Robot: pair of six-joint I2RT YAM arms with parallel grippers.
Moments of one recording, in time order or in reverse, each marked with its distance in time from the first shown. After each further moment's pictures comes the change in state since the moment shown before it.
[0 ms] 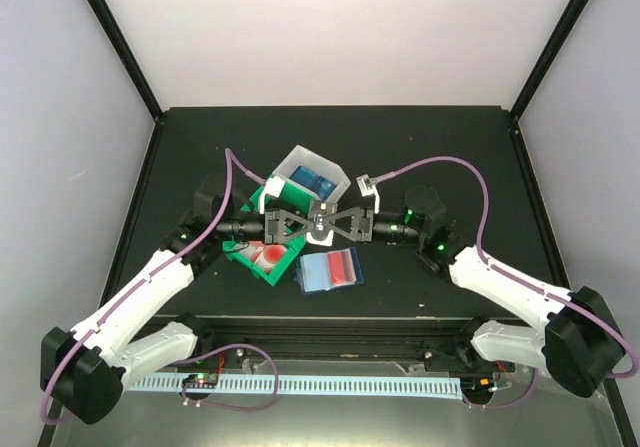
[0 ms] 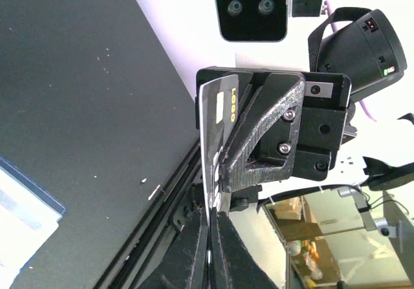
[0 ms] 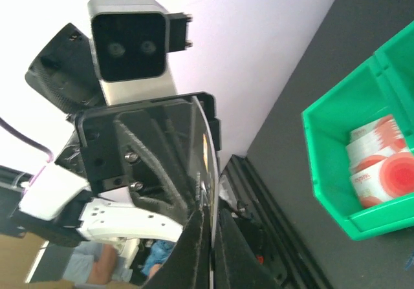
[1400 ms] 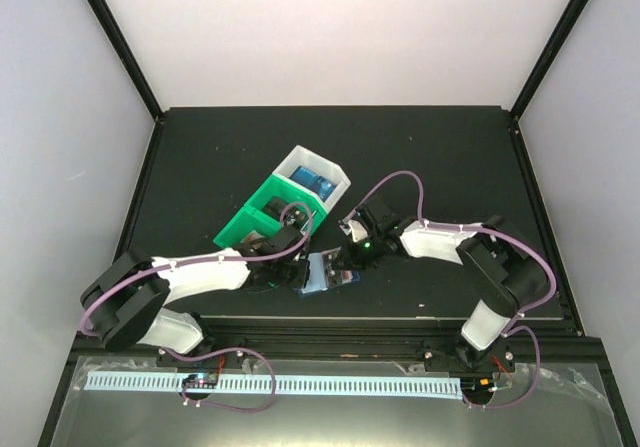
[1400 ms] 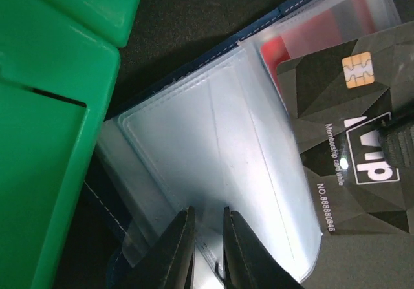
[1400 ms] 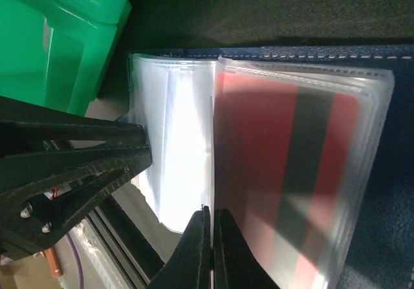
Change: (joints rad) left arm -0.357 0.411 -0.156 -0.154 -0.857 0.054; right arm -0.008 0.511 0.135 -0.576 0.084 -0.397
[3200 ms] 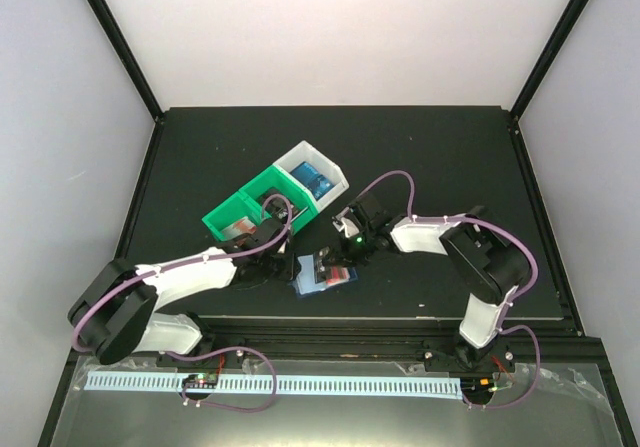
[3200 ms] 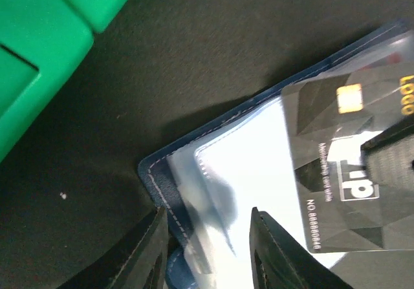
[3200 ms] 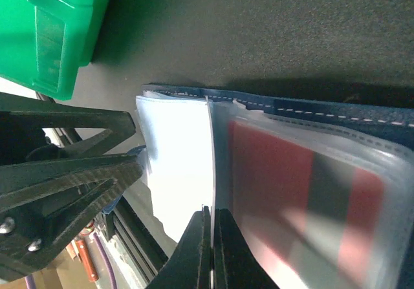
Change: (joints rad) left arm 0.128 -0.091 -0.035 -0.006 0.027 -0.014; right arm 0.006 0.106 0.054 0.100 -0.069 0.121
